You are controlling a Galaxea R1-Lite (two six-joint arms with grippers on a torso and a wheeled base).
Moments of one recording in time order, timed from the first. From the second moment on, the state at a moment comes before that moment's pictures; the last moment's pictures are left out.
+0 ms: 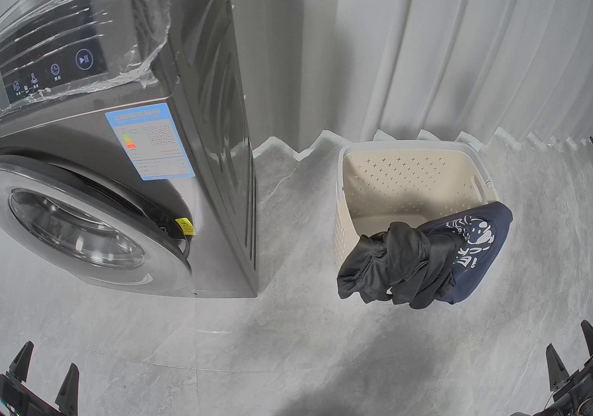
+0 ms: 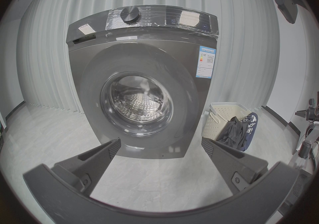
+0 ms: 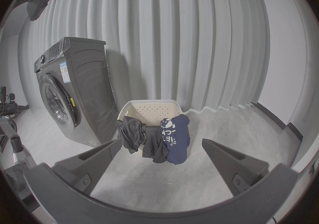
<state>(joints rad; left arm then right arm) 0.00 0.02 -0.02 0.00 0.01 -0.04 -0.01 0.02 -0.02 0.00 0.03 -0.01</state>
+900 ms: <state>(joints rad) 0.00 0.02 -0.02 0.00 0.01 -0.04 -0.01 0.02 -0.02 0.00 0.03 -0.01</state>
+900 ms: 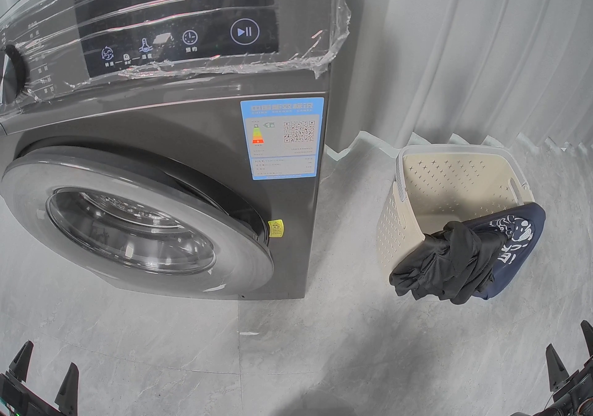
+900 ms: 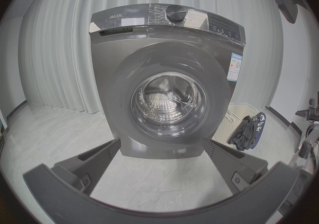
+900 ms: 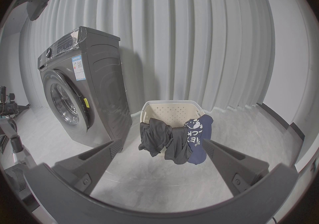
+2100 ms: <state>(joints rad) 0.00 0.02 -0.02 0.00 0.01 -0.04 -0.01 0.02 -0.02 0.00 0.03 -0.01</state>
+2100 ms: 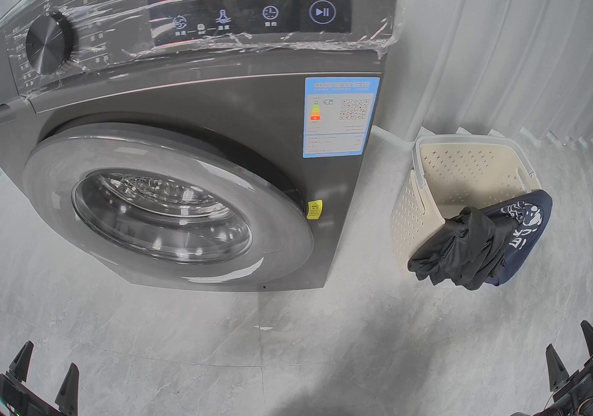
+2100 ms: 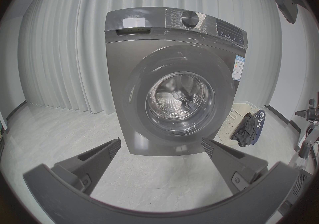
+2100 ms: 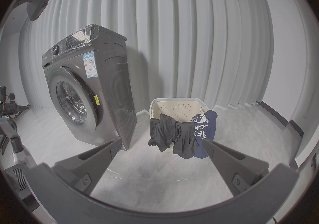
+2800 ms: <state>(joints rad) 0.00 0.02 -0.02 0.00 0.01 -0.04 -0.01 0.02 -0.02 0.00 0.03 -0.01</state>
